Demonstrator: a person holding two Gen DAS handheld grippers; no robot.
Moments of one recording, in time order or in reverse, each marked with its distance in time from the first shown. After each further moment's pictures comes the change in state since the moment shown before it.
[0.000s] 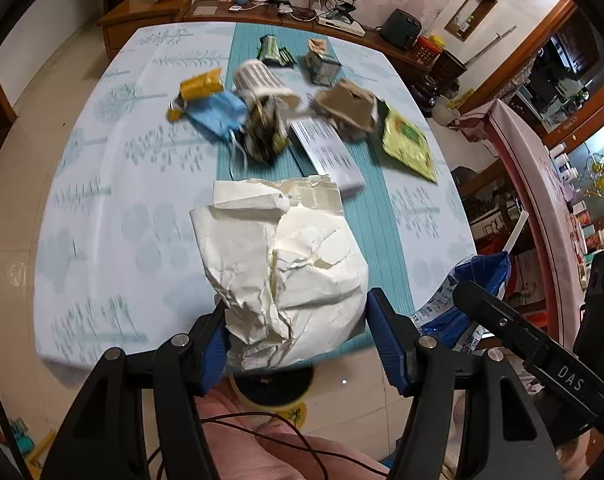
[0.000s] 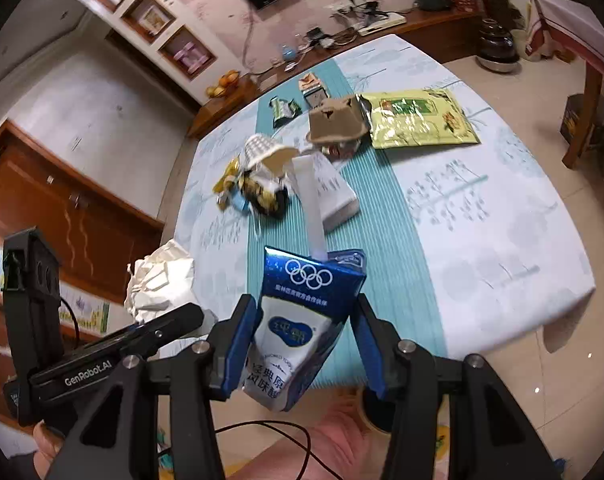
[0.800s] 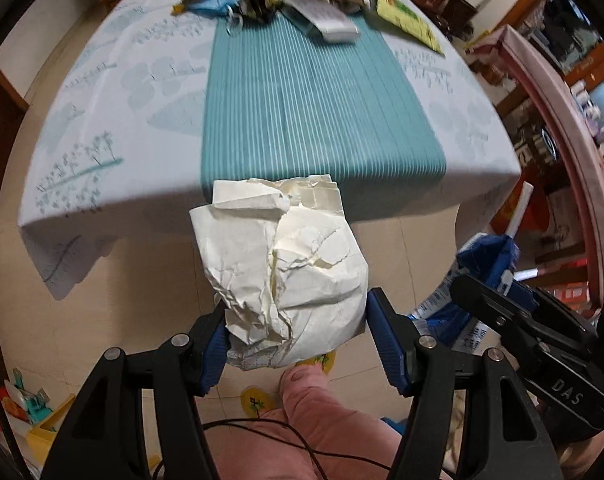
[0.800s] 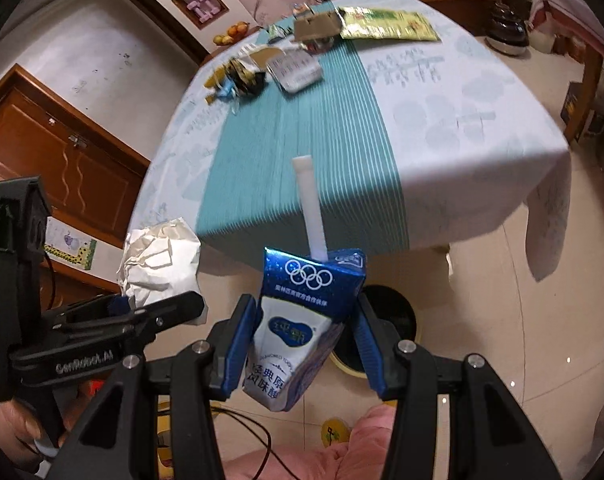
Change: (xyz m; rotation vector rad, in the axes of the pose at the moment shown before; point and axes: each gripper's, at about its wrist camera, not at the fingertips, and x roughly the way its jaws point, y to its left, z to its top) left arm 0.042 -0.016 -0.140 0.073 0.158 0.122; right arm -0.001 -0.047 -0.141 -0.078 0.126 -0.041
